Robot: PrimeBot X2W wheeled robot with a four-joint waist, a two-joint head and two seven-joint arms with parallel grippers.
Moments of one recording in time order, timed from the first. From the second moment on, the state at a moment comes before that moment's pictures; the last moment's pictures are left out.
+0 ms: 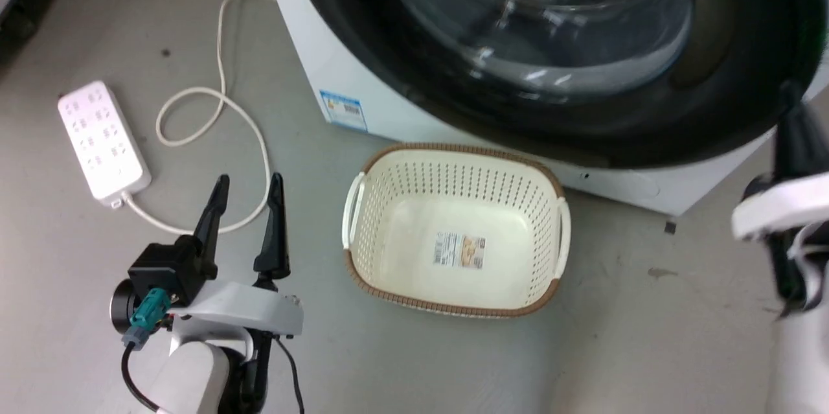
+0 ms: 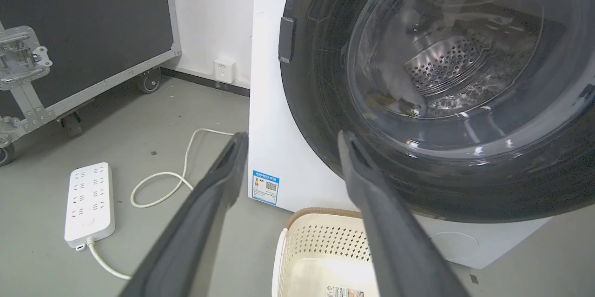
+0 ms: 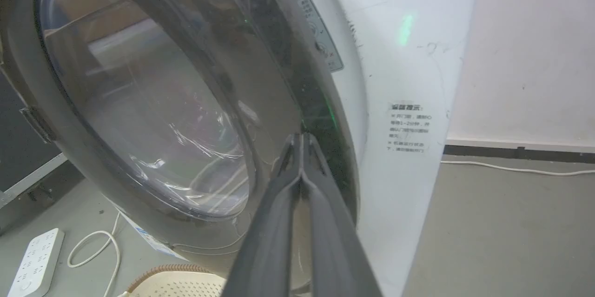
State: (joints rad) left arm -0.25 0.26 -0.27 0.11 -0.47 0.15 -0.26; right arm -0.48 -0.05 -0.32 0.26 0.08 0.13 -0.08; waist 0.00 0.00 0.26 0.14
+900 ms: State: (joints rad) left arm -0.26 0.26 -0.21 0.10 -0.41 0.13 -0.26; right arm -0.51 -0.05 -0.31 0.18 0.12 0.13 -0.20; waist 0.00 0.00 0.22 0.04
